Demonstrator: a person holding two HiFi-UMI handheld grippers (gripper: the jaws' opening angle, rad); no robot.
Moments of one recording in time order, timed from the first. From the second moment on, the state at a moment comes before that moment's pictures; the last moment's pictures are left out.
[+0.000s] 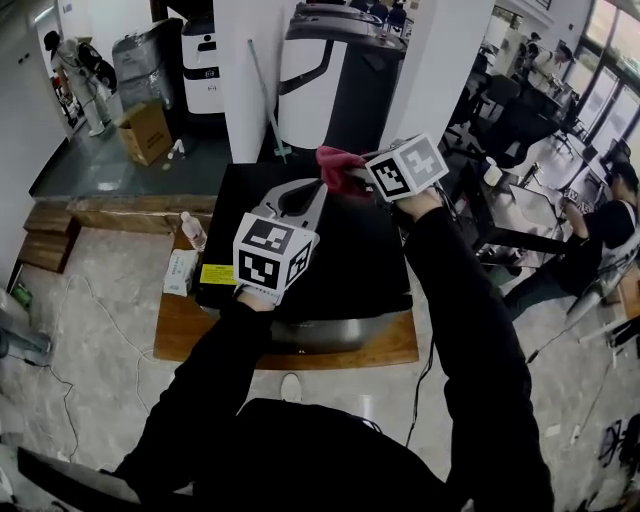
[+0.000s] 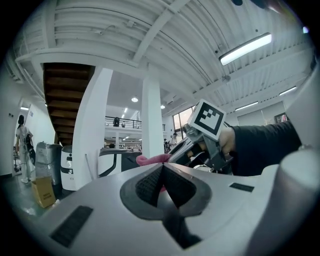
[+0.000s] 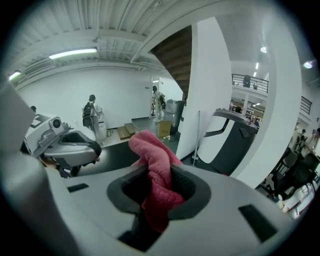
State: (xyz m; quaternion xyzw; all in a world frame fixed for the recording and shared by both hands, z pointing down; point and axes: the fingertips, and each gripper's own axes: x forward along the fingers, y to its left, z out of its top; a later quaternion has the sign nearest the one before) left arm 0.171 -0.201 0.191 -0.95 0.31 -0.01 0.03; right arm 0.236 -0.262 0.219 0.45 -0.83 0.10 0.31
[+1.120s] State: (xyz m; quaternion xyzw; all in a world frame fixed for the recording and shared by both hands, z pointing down) left arm 0.200 -0.265 0.257 -0.95 0.31 -0.06 -0.01; right arm 0.265 -0.343 0.339 0.41 -0.78 0.08 0.47
